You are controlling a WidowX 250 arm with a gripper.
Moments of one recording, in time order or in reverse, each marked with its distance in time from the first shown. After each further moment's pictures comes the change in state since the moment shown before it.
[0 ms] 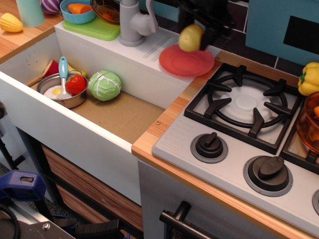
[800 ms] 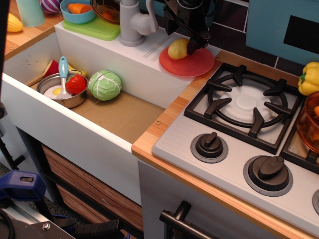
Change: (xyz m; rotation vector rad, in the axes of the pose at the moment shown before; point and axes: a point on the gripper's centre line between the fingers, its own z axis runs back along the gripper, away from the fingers) arm 0.013 0.027 -0.053 0.034 -0.159 -0.059
